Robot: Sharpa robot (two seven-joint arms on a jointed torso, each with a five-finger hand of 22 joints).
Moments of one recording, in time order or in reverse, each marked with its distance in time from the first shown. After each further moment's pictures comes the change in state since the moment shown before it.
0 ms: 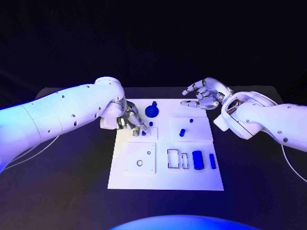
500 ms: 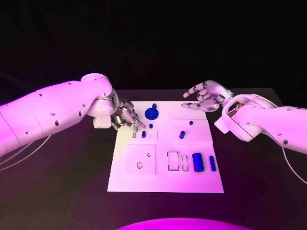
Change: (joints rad) left arm 0.013 -0.111 0.067 0.118 0.075 -0.076 -0.002; left_hand 0.179 0.031 -0.038 0.044 -0.008 -0.117 0.060 -0.064 -0.034 -0.155 0.050 -0.119 -0.164 -0.003 0.030 -0.070 0.000 0.018 -0.120 0.030 -0.107 -0.157; right arm -0.003 -0.007 0.000 -0.006 0.000 0.000 0.000; right_hand 0.000 0.000 0.000 0.000 0.000 0.000 0.000 0.000 0.000 0.000 0.000 0.000 0.000 0.000 0.000 0.000 0.000 0.000 0.000 0.000 0.000 0.001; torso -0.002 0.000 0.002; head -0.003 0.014
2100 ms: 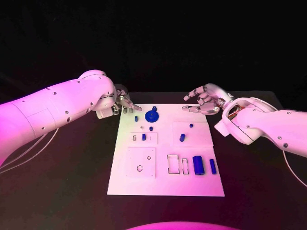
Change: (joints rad) left arm 0.016 0.103 -0.015 -0.223 -0.210 -0.226 0.126; left_hand 0.022 -0.002 -0.104 0.009 -0.009 -0.059 0.035 -0.045 -0.084 -0.181 0.039 -0.151 -0.232 -0.027 0.036 -0.094 -0.051 0.068 -0.115 0.031 -0.195 -0.235; right arm -0.001 0.003 0.000 -0.004 0.000 -0.001 0.000; right_hand 0.000 0.000 0.000 0.000 0.000 0.000 0.000 0.004 -0.001 0.000 0.000 0.000 0.000 0.000 0.000 0.000 0.000 0.000 0.000 0.000 0.000 -0.001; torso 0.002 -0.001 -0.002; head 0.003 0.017
